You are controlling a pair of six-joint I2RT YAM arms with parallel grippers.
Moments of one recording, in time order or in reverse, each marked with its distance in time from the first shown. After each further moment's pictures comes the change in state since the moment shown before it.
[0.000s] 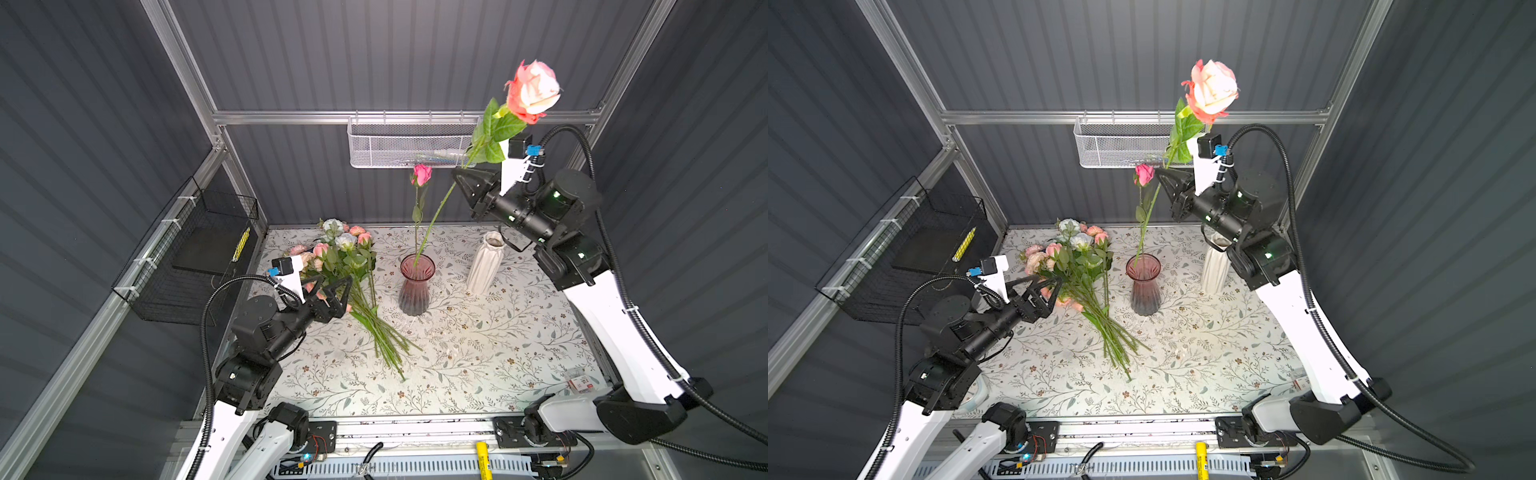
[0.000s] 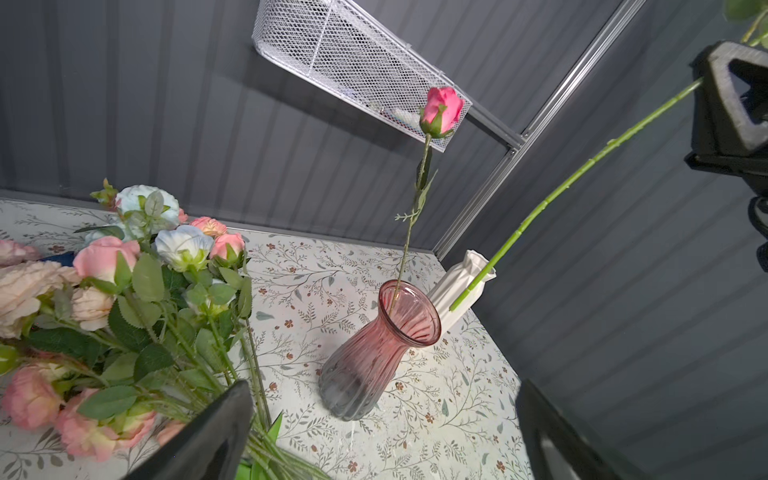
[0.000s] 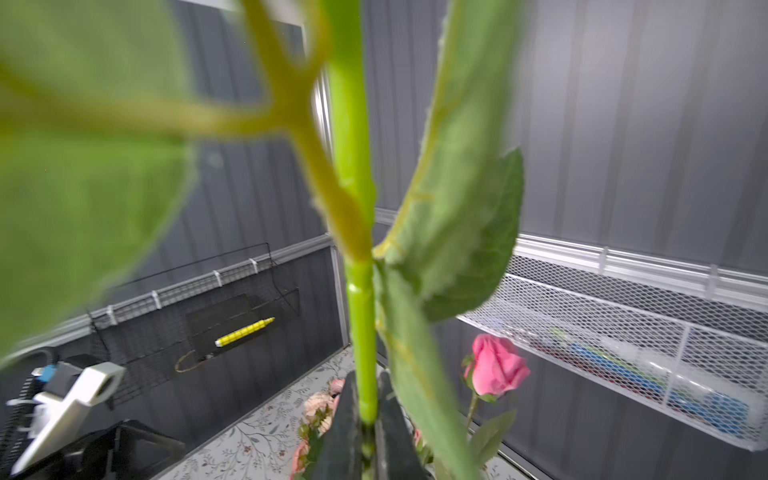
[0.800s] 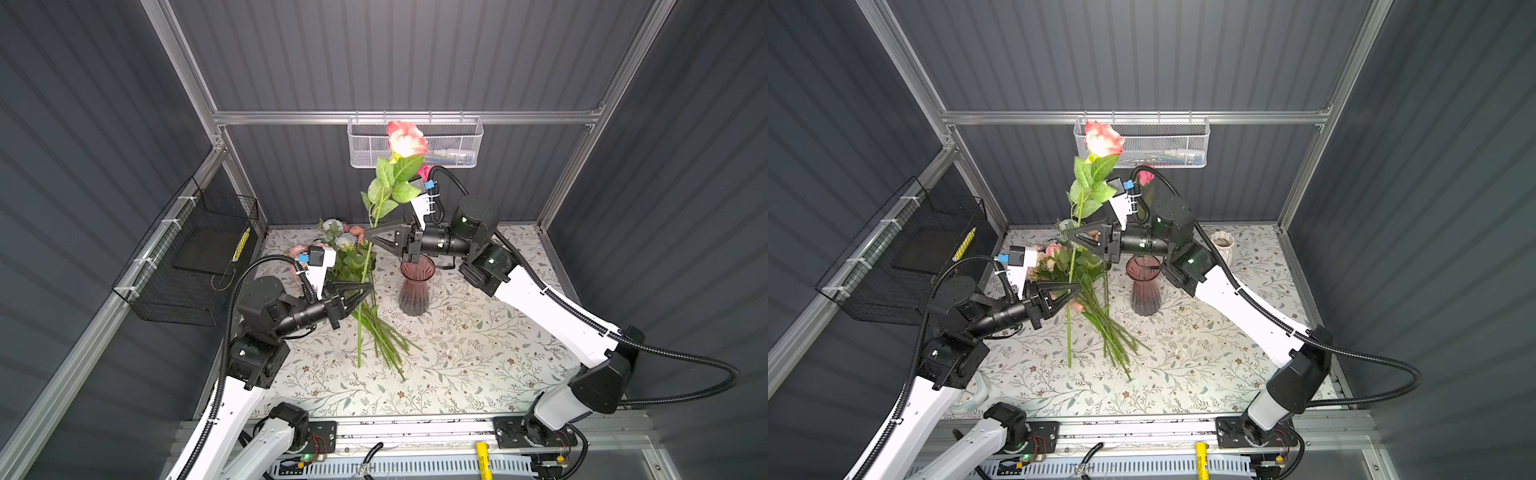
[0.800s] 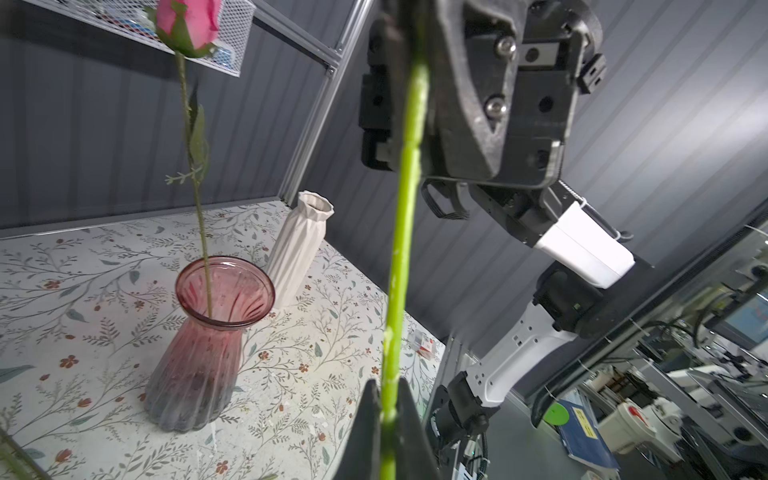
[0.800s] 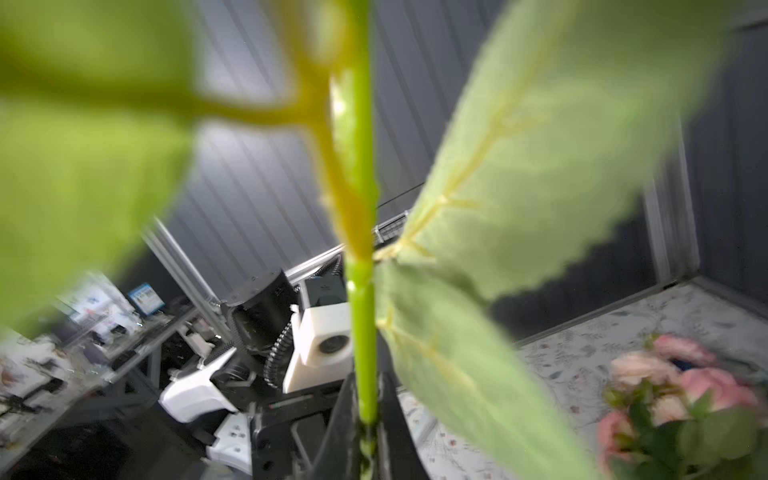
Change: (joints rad) left arm 0.000 0.135 0.087 0.133 0.573 0.001; right arm 0.287 0.170 -0.106 0.307 -0.444 0.463
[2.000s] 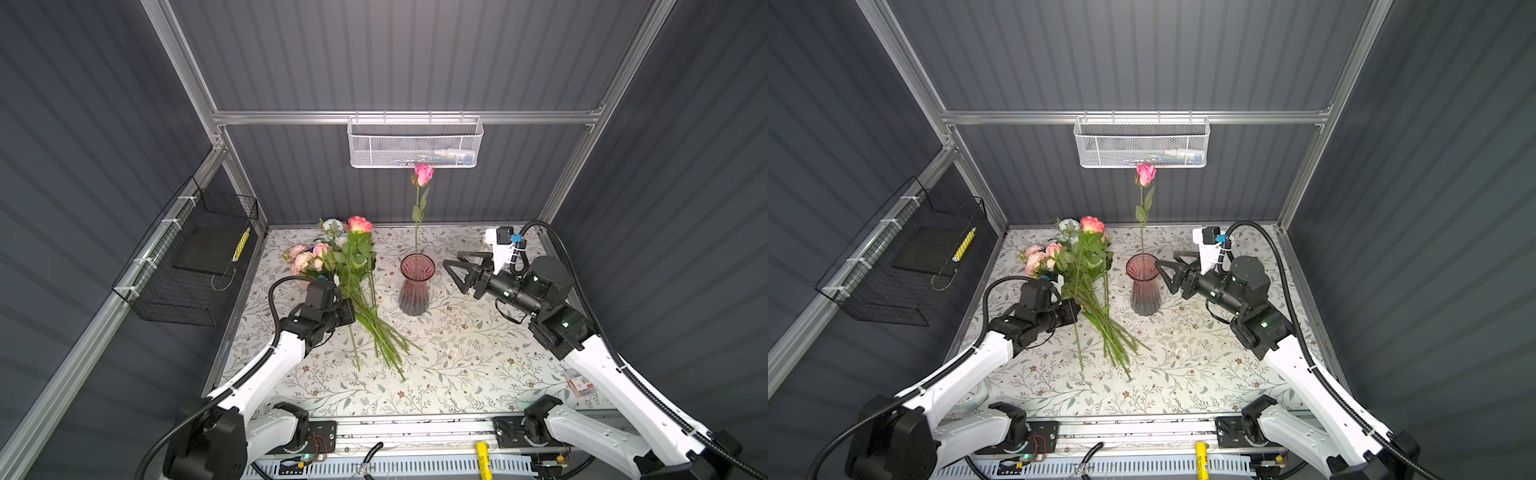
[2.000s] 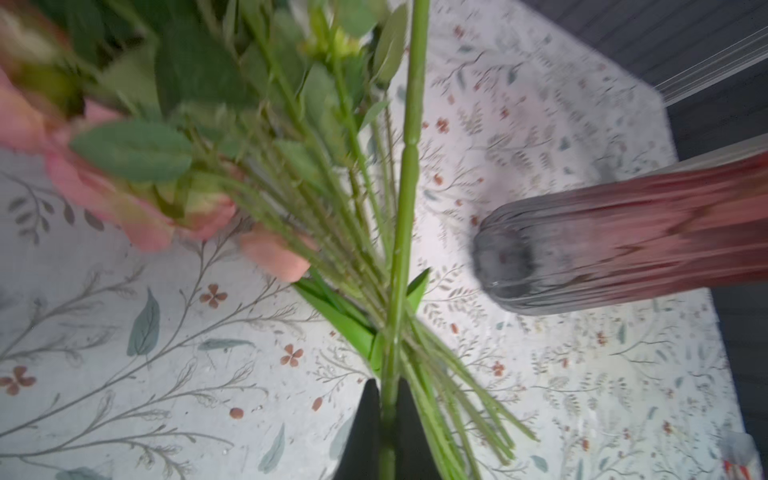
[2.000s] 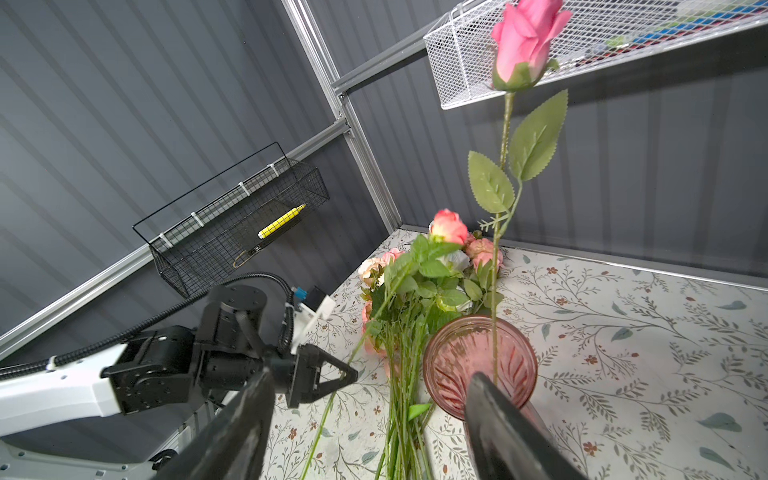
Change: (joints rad) left arm 0.002 0.332 -0.217 -0.111 -0.649 -0.034; right arm -0.265 -0.618 -0.713 -0.108 0.381 -0.158
